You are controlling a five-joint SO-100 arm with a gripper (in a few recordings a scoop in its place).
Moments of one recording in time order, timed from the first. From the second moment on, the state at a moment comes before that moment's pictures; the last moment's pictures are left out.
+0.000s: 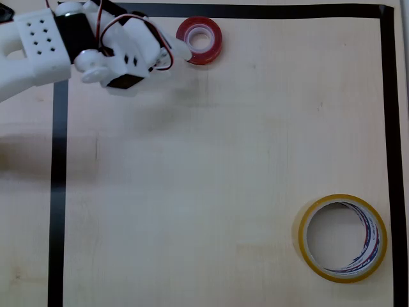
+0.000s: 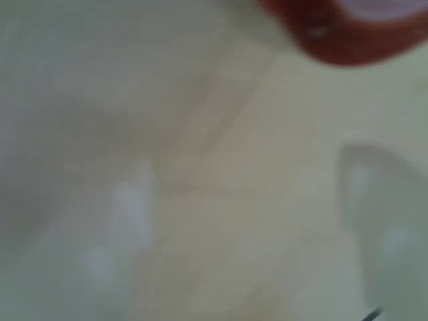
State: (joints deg) arm -23.6 80.4 98.4 46.8 -13.3
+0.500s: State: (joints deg) arm -26.5 67.7 80.9 58.4 -17.8
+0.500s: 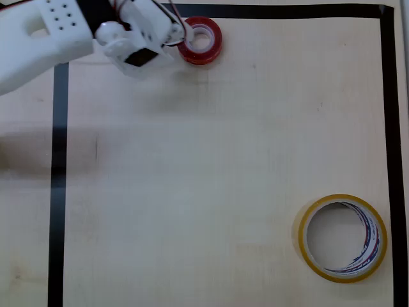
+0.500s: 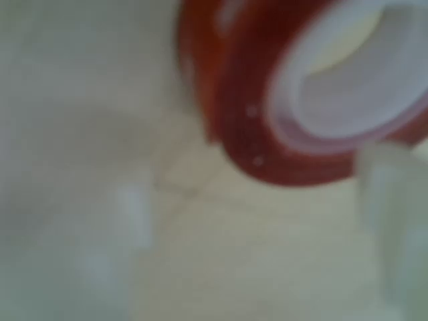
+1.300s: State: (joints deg) arm -27.5 57.7 73.5 59.7 -19.2
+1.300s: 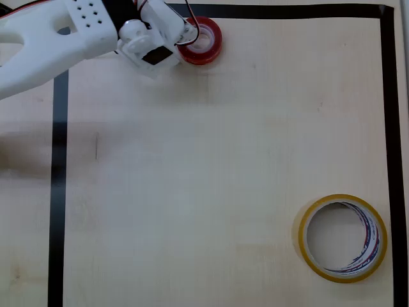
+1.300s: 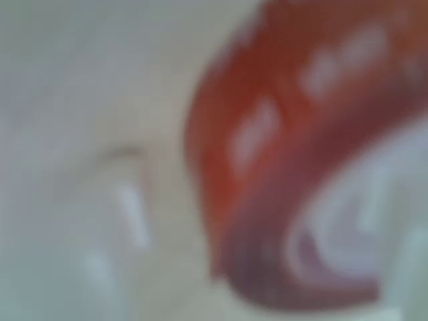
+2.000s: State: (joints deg) arm -25.0 57.8 71.6 62.7 -19.0
